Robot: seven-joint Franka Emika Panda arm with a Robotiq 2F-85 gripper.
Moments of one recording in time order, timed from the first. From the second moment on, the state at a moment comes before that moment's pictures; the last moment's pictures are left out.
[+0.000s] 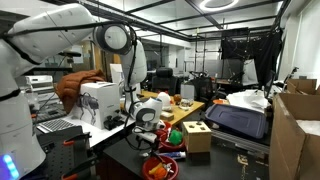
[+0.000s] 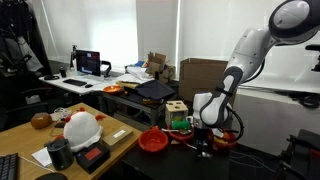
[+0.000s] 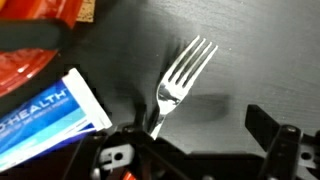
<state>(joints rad) -0.13 1.03 0.18 -1.93 -0.11 2.81 -0.47</state>
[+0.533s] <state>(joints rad) -0.10 1.03 0.13 -1.96 -0.15 2.90 -0.44</state>
